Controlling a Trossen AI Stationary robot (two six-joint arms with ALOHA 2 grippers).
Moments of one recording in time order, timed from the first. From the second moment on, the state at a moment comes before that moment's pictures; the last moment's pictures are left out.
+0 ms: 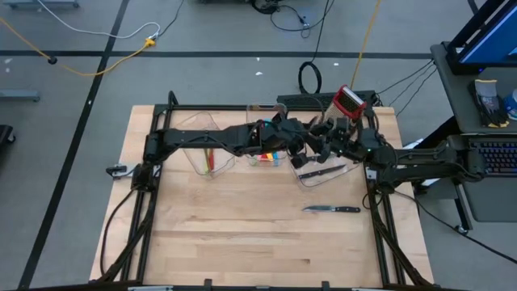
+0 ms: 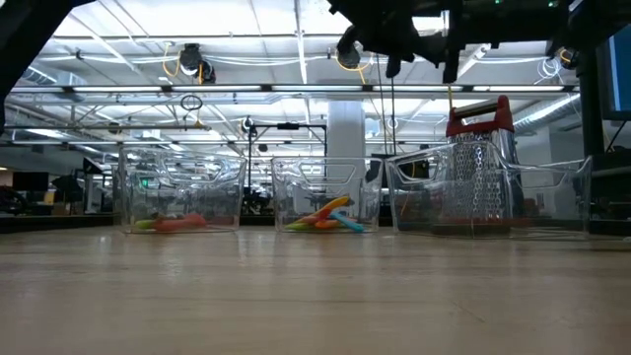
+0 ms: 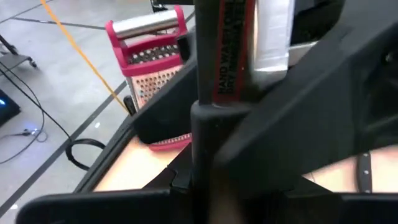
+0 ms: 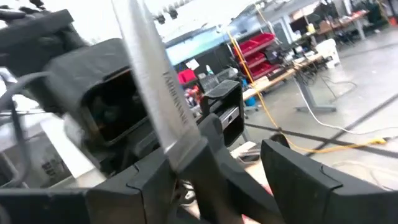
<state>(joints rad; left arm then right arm) 0.04 2.07 1.99 -0.38 -0.32 -0.06 -0.23 0.95 0.47 0.67 0.16 0.46</state>
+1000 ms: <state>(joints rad) 0.07 2.08 1.99 -0.43 -0.34 -0.05 -0.23 0.98 0.48 0.64 0.24 0.49</state>
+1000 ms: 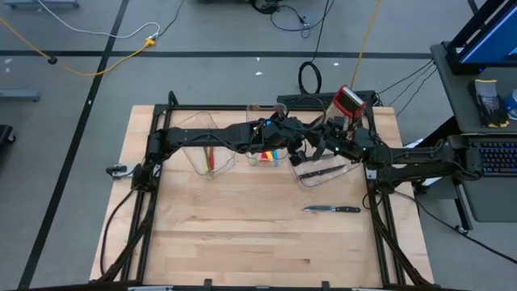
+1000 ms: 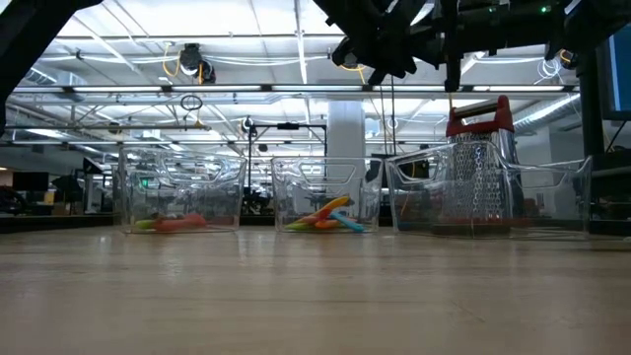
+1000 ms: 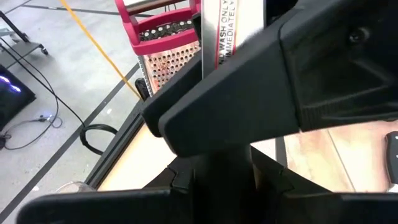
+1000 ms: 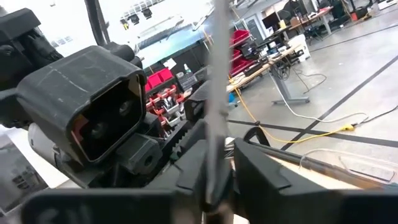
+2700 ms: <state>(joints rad) 0.15 2.02 1.99 -0.79 -0.32 -0.15 -0.20 0.76 0.46 -0.02 0.40 0.81</state>
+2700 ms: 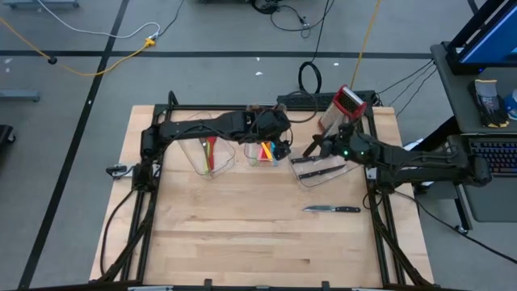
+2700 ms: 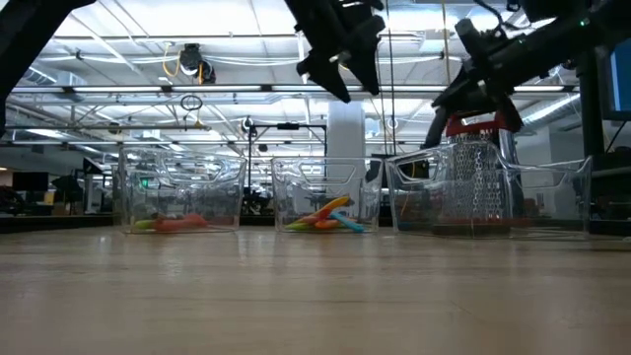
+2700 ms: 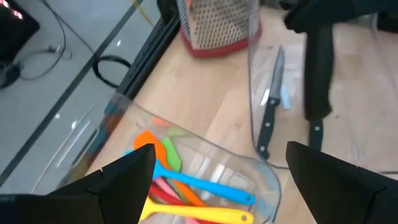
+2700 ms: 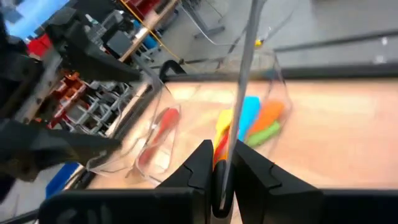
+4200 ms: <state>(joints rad) 0.18 1.49 1.14 0.04 -0.08 -0.26 0.11 0.85 0.31 -0.19 0.70 1.53</state>
